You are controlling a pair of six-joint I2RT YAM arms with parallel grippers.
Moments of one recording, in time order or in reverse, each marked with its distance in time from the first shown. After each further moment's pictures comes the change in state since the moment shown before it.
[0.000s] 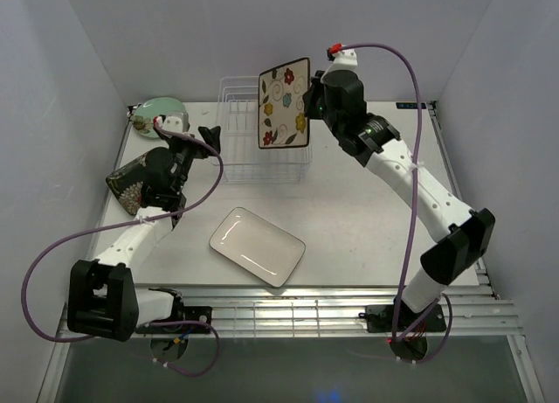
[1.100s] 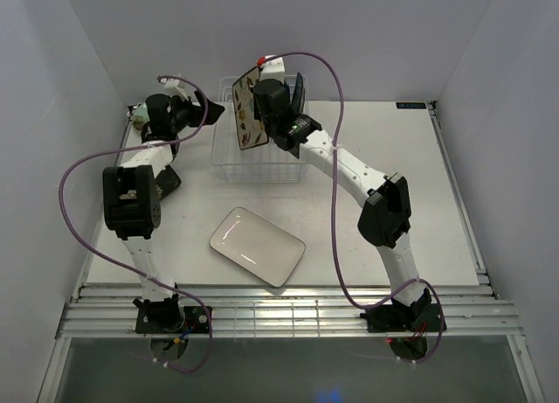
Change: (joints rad) left arm 0.257 0.770 0.708 -0.226 0.510 -0.272; right arm 0.121 0.587 0.495 0.065 0.172 -0.161
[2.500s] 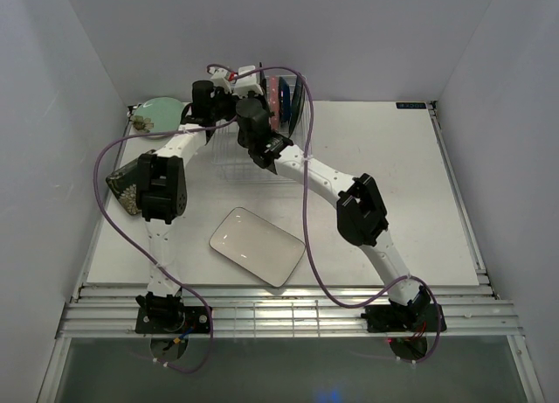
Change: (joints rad) left arm -0.205 0.278 0.410 -0.307 -0.077 0.045; right arm 0.097 0.179 0.034 0.490 0.392 -0.520
